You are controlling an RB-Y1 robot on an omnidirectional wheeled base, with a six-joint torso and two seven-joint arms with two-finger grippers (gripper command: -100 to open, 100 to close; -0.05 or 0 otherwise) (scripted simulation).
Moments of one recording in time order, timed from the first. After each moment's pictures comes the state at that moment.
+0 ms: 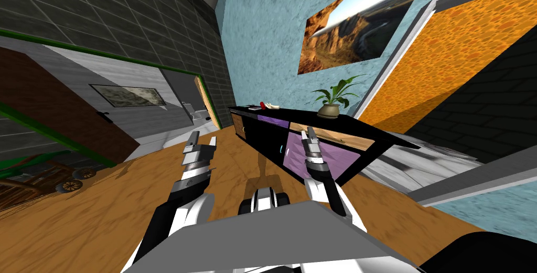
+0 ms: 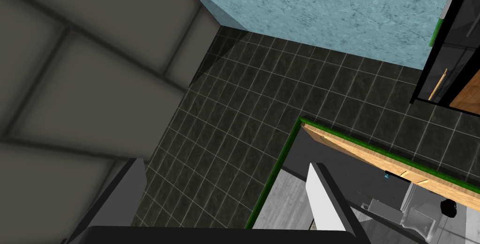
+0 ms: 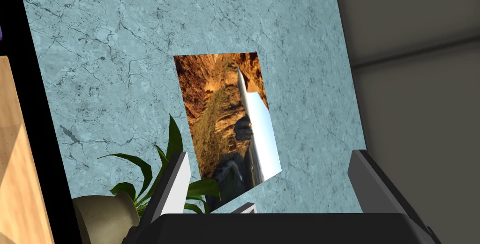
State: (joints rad) left arm 0.50 -0.02 -0.03 -2.34 0.12 -0.38 -0.08; right arm 0.48 -0.02 -0.04 -2.25 0.07 -0.55 0.10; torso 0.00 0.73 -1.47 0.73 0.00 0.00
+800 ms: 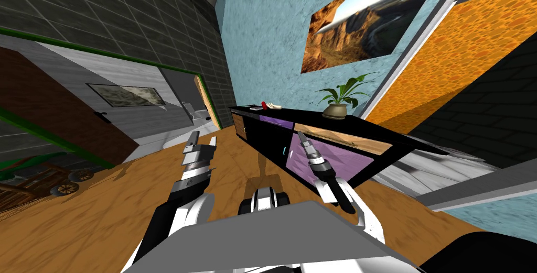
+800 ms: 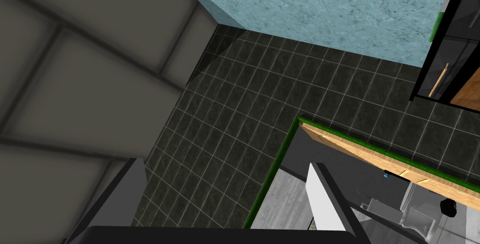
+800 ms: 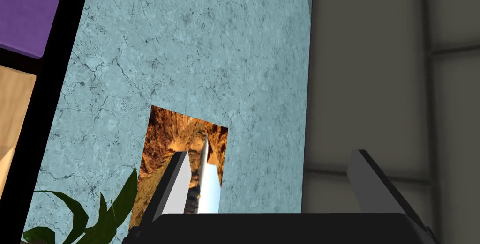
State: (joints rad) left arm 0.50 -0.02 -0.03 -2.34 0.12 -0.38 -0.08; right arm 0.48 -0.24 -0.09 -2.20 0.22 -0.53 0.21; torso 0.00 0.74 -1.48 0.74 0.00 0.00
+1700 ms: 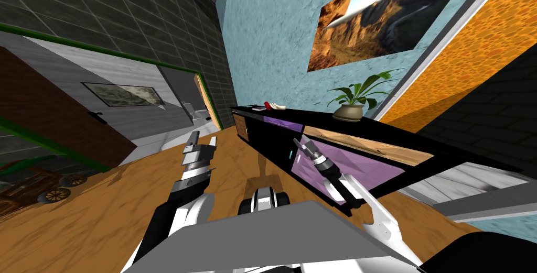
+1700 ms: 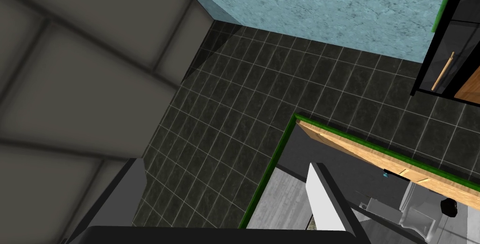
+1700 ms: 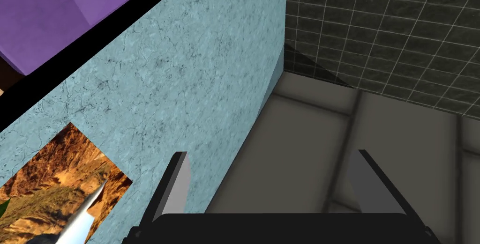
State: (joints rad) left arm 0.50 -0.02 -0.03 -2.34 0.12 -0.38 -0.08; right arm 0.48 -0.41 -0.18 -2.11 0.48 -0.51 0.43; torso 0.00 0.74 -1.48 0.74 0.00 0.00
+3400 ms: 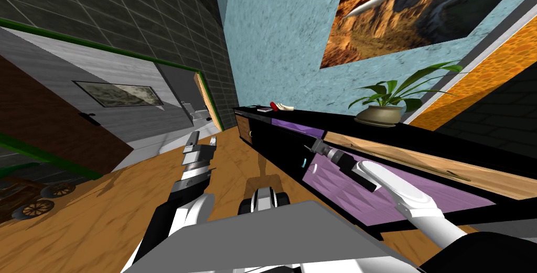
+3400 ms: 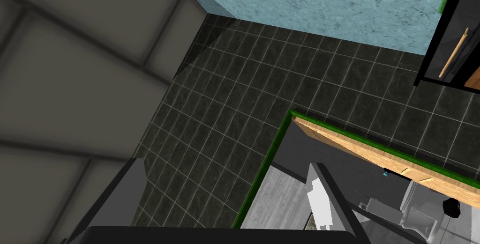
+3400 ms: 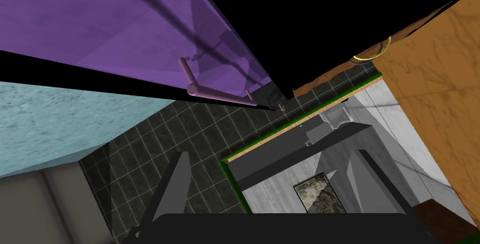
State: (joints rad) left arm 0.50 -0.02 -0.03 -2.34 0.12 -0.38 -0.08; right arm 0.47 -0.81 -0.34 -1.89 0.94 -0.45 0.80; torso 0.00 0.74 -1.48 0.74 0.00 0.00
